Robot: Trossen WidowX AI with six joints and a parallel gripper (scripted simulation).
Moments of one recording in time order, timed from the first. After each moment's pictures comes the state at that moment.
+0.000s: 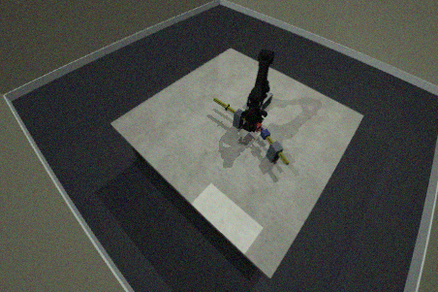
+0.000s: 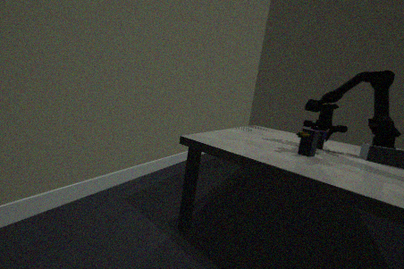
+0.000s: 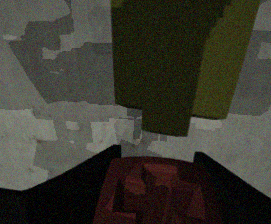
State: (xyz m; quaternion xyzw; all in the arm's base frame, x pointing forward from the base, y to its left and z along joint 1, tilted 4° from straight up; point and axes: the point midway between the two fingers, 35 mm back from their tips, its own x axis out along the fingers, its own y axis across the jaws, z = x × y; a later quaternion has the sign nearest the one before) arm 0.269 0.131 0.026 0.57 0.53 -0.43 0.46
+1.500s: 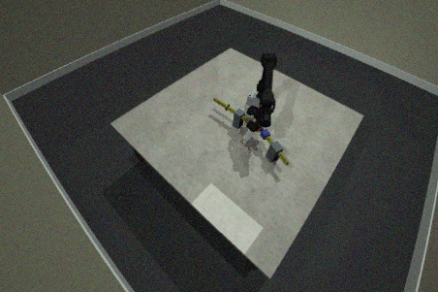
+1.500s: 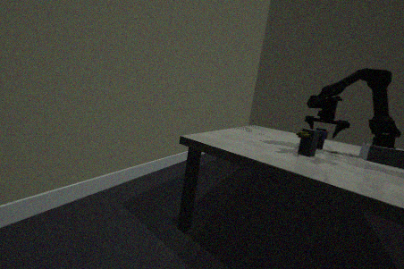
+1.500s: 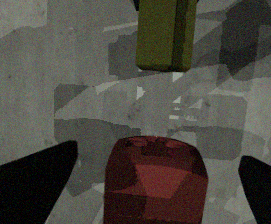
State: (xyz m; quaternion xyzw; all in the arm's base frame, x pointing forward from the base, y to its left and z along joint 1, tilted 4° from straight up) arm 0.266 0.138 0.054 0.47 0.42 -0.53 0.57
